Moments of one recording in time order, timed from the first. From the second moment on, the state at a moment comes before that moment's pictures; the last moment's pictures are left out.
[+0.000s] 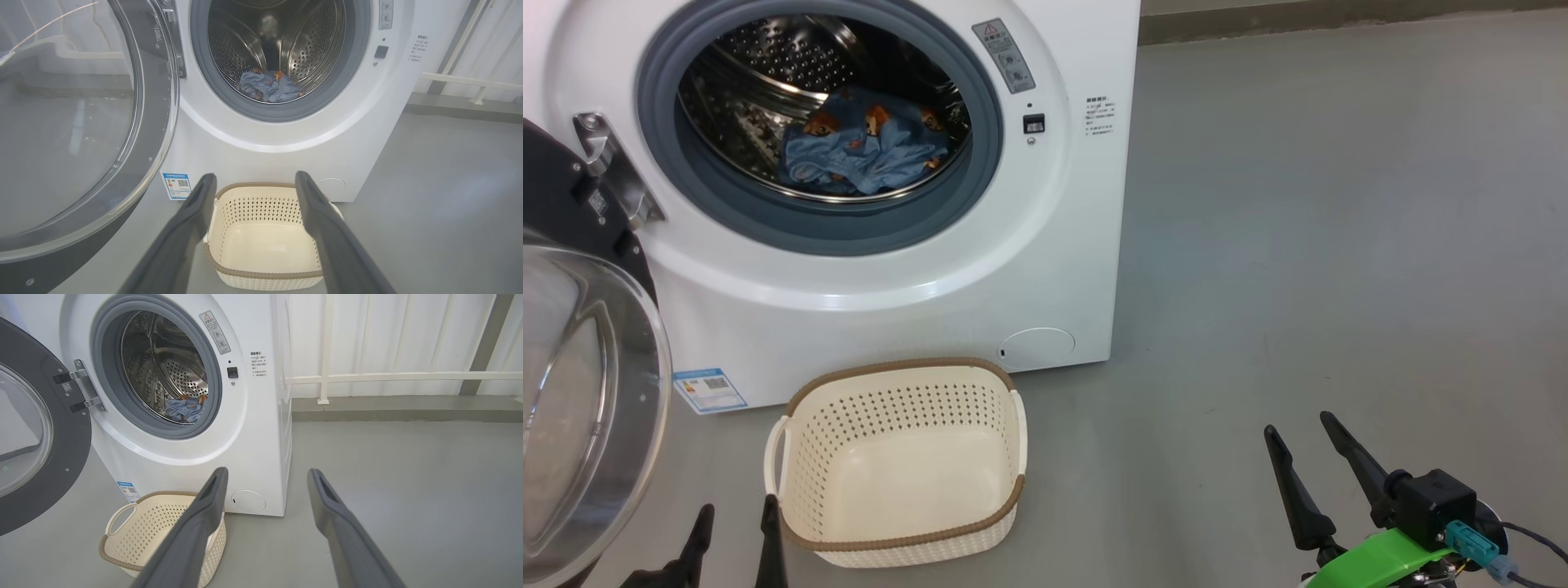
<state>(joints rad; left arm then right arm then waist) 0.04 0.05 0.06 0.27 -0.20 -0.10 -0.26 -0.05 -0.12 0.09 0.22 0.21 0.13 -0.26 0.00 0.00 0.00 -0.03</state>
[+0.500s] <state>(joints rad) 0.04 0.05 0.07 0.26 -0.17 -0.10 -0.26 -0.05 -0.12 0.08 0.22 0.21 0.13 -0.26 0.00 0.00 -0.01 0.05</state>
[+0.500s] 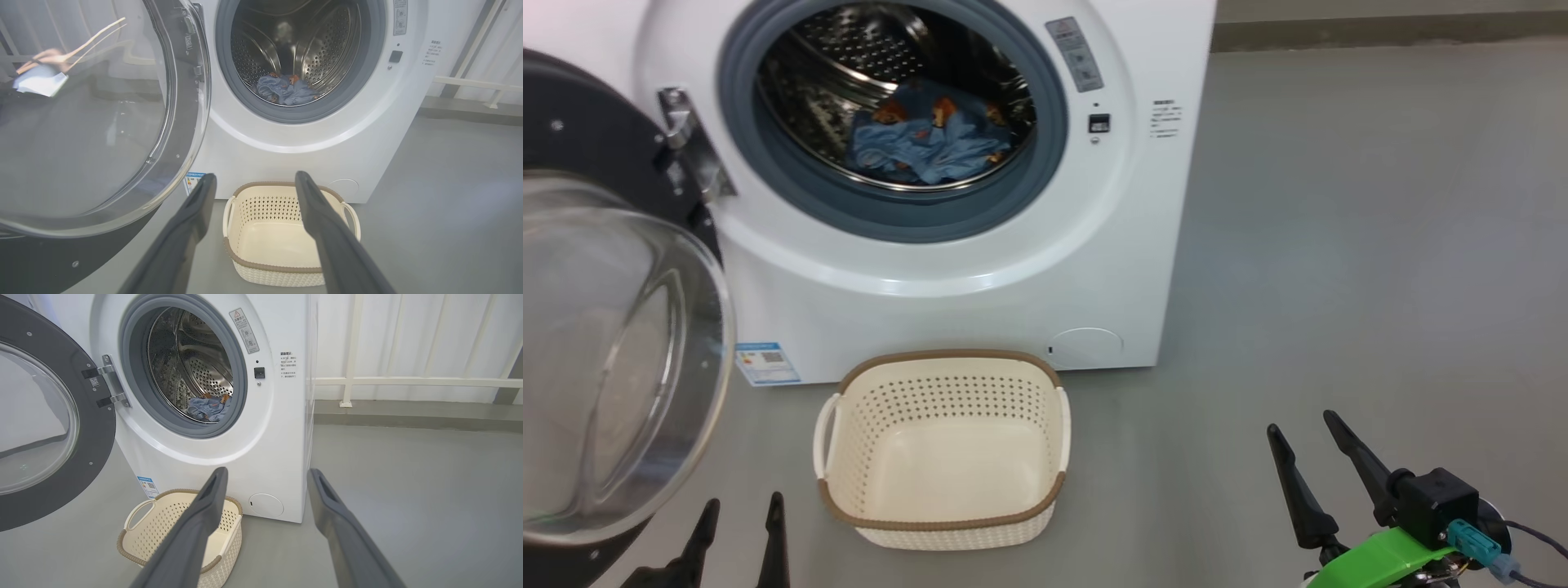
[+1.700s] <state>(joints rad) 0.12 0.05 0.14 0.14 -0.16 0.01 -0.26 -0.15 -0.14 0.19 0.27 0.21 0.13 -0.26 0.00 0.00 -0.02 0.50</state>
